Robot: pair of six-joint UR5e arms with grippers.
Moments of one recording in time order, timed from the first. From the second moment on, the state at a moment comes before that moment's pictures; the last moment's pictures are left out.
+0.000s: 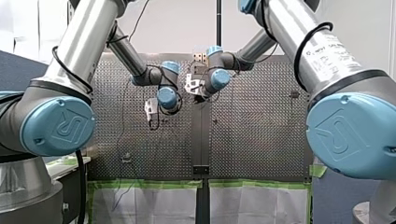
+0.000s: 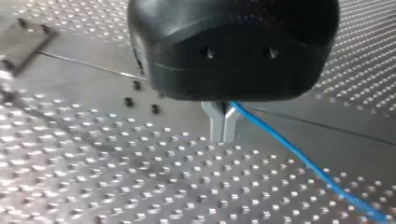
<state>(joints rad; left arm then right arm) -0.37 -1.96 -1.74 -2.74 -1.96 -1.79 2.28 -0.95 1.17 0.00 1.51 1.71</state>
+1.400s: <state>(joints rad) -0.34 -1.63 -1.69 -2.81 -1.88 -1.79 2.28 -1.19 1.22 0.05 1.51 1.71</state>
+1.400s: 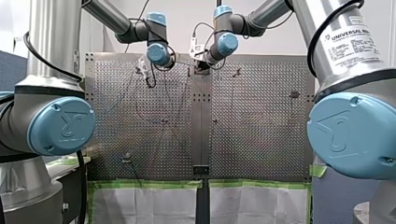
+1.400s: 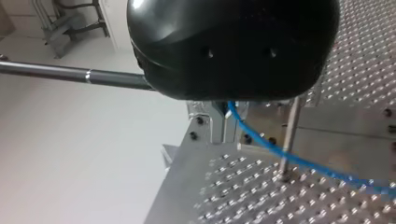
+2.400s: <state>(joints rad) -0.32 -1.78 -1.61 -2.76 -1.82 -1.80 2.21 -1.17 1.22 0.03 1.46 1.73</state>
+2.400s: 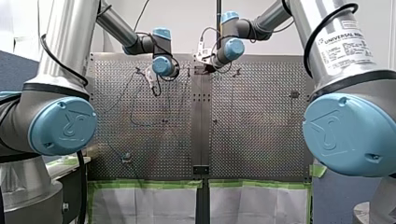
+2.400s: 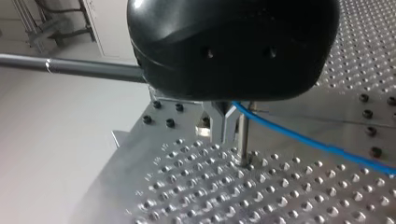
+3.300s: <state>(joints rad) -0.28 -1.90 -1.46 -2.81 -1.81 -1.80 2.10 -1.11 1.17 -0.01 1.36 1.78</state>
